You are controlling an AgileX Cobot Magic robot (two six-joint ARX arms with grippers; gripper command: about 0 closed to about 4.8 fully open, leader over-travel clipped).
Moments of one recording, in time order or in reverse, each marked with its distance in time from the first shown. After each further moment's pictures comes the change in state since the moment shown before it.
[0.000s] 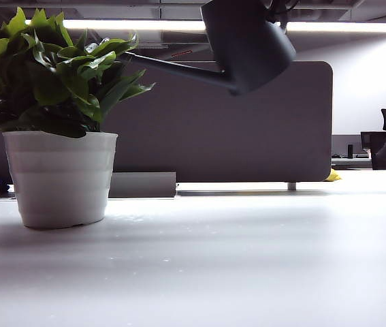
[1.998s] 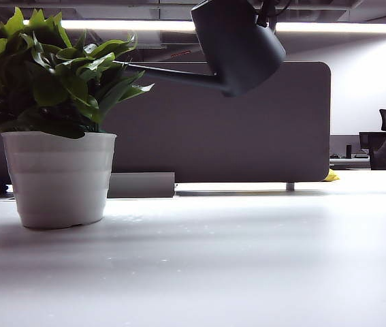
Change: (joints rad) left arm -0.058 0.000 0.000 -0.051 -0.134 -0.024; right arm 0.026 0.024 0.011 0.045 -0.004 -0.080
